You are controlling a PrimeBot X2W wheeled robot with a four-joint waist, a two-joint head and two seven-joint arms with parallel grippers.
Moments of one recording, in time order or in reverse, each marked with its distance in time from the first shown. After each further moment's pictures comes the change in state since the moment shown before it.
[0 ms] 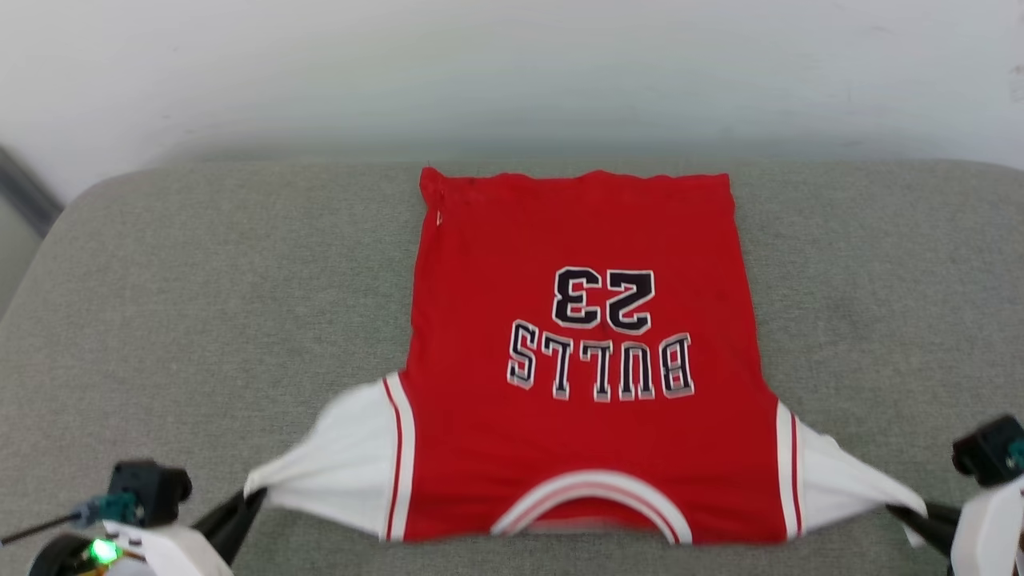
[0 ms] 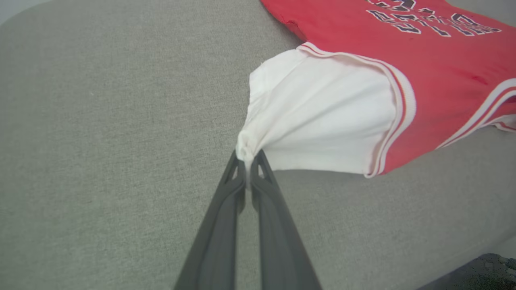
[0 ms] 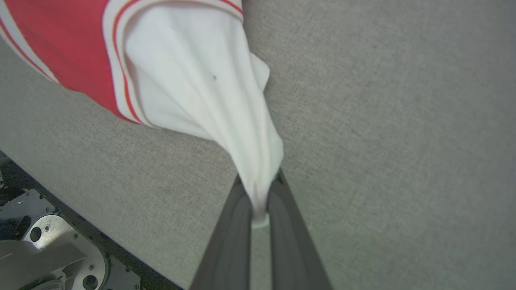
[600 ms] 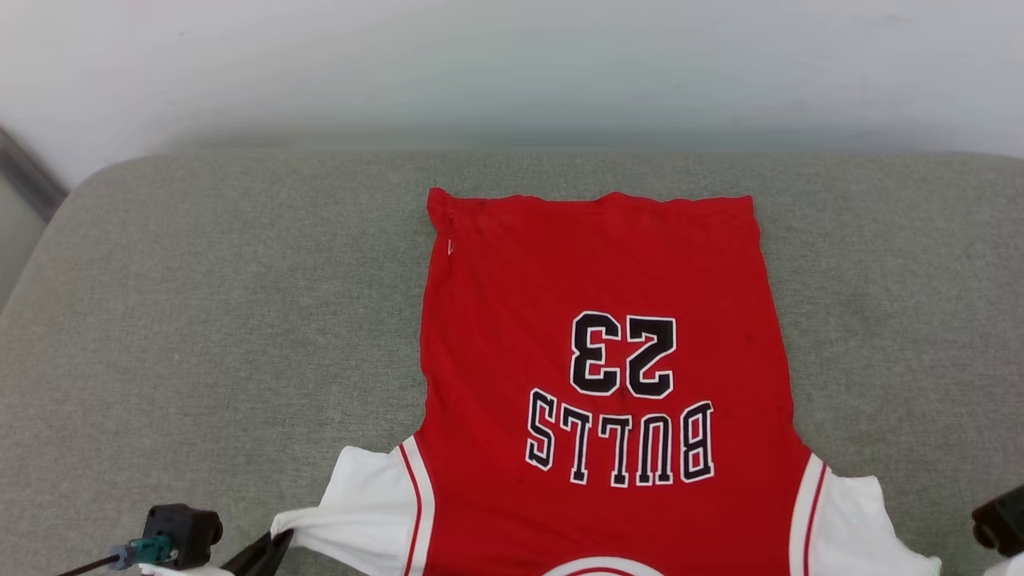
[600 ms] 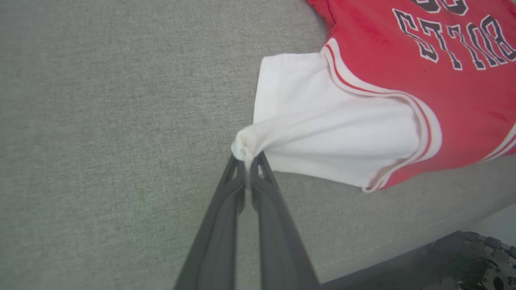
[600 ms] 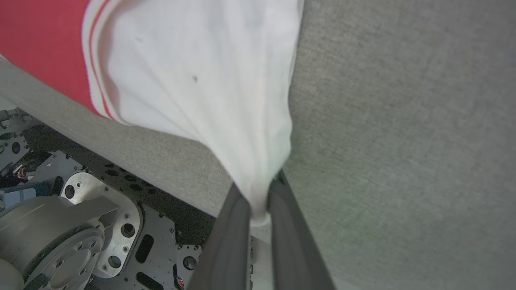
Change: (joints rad) left arm 0.167 -0.084 0.051 0.027 0.040 0.001 0.000; right arm 0.371 0.002 -0.290 -0.108 -0.036 0.000 0.167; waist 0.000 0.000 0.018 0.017
